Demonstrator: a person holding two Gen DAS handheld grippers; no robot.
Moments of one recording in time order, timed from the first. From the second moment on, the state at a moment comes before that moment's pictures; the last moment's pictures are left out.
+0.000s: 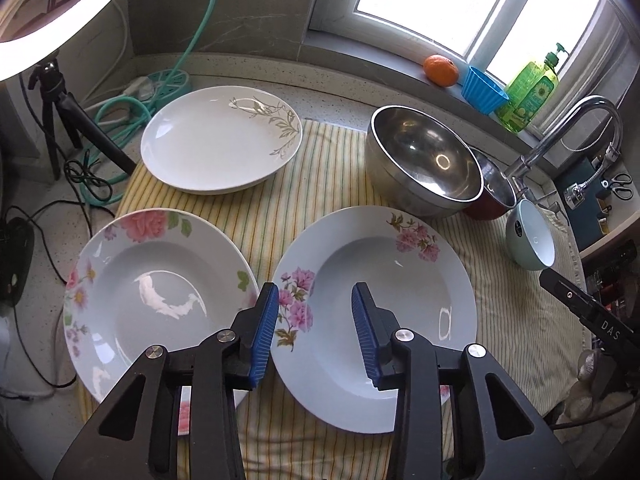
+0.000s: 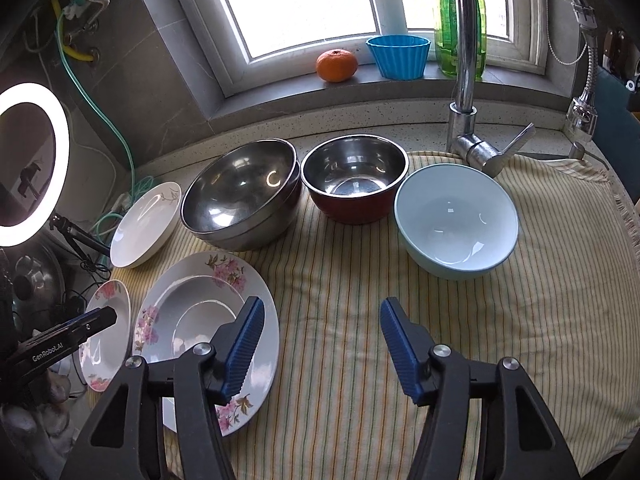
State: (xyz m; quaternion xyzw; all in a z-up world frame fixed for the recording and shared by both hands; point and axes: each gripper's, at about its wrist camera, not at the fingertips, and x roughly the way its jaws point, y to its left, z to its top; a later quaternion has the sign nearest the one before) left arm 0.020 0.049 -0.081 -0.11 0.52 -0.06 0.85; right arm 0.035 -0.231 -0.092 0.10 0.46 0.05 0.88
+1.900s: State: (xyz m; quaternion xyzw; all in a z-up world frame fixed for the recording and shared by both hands) left arm 0.116 0.036 -0.131 -0.01 0.63 -0.17 0.76; right arm 0.048 -0.210 -0.178 0.24 0.58 0.11 0.77
